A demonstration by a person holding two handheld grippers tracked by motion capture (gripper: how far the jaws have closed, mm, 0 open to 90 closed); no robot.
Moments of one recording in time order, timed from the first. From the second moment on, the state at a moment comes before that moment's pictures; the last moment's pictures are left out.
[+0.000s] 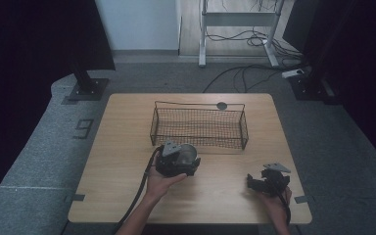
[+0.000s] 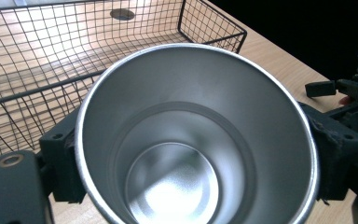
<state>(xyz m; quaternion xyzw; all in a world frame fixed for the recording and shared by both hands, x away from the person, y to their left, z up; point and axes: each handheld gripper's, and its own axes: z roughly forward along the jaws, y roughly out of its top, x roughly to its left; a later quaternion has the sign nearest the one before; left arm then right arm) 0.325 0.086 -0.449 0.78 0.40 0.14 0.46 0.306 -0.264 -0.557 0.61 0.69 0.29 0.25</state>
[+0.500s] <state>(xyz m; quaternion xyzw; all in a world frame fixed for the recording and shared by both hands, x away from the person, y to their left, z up) 0.337 0.088 -0.443 0.78 0.40 0.14 0.46 0.306 -0.264 -0.557 0.61 0.69 0.29 0.25</state>
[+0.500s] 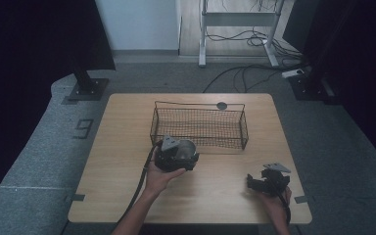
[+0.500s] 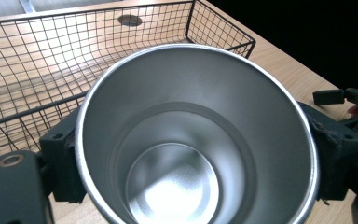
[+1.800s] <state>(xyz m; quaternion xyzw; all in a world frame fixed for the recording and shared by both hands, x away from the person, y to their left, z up) 0.375 0.085 -0.428 0.77 0.42 0.15 0.46 0.306 -0.265 -0.557 0.61 0.69 0.29 0.25</state>
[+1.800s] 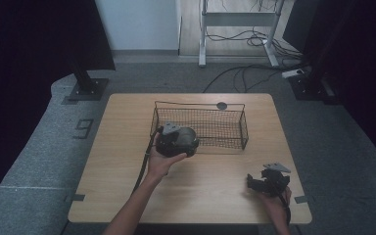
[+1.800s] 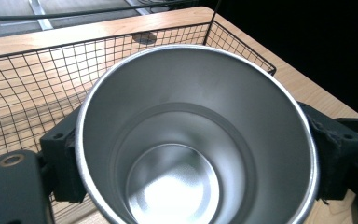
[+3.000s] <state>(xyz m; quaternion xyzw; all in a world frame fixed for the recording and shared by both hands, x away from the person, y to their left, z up) 0.406 0.083 -0.418 0.76 0.43 0.15 0.46 0.306 -0.265 -0.557 0.61 0.69 0.29 0.25</state>
